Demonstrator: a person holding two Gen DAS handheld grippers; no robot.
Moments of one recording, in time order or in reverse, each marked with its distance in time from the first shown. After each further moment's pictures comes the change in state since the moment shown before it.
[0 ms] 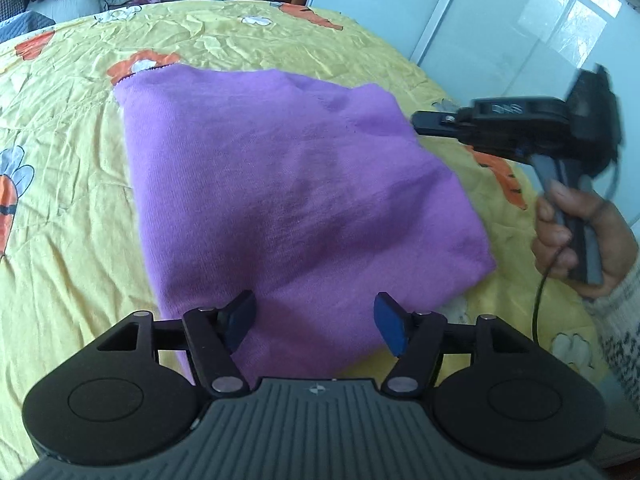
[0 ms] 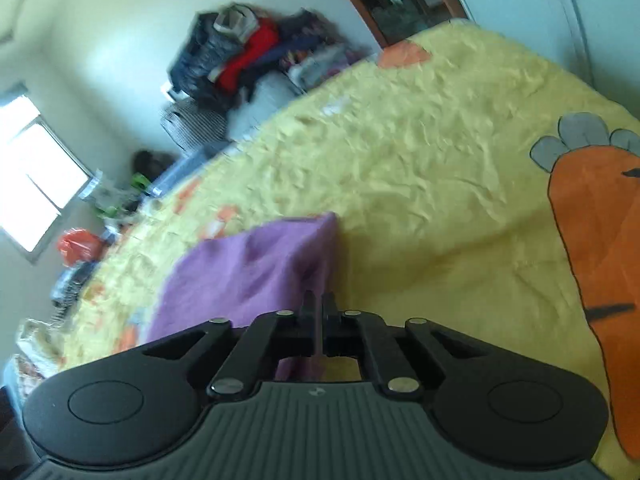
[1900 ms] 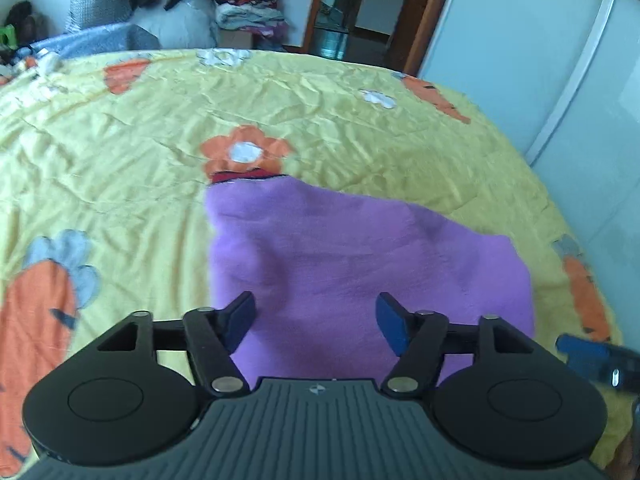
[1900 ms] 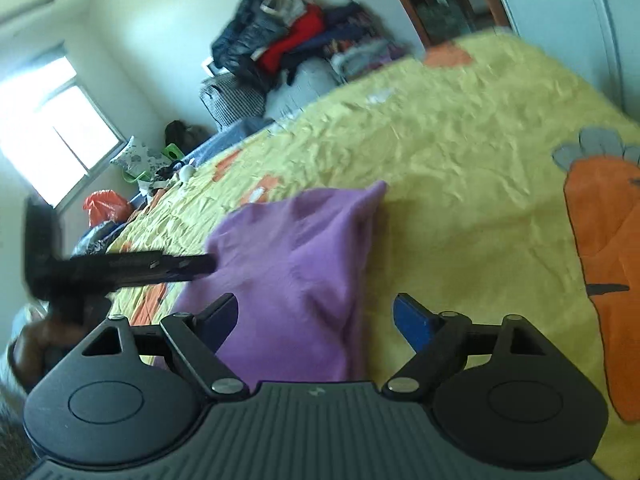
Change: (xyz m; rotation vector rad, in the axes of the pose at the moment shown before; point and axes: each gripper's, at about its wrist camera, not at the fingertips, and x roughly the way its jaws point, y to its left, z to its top) left arm 0.021 0.041 0.104 -0.202 -0.134 0.306; right arm 0.002 -0.007 -0.008 -0.071 0.076 0.015
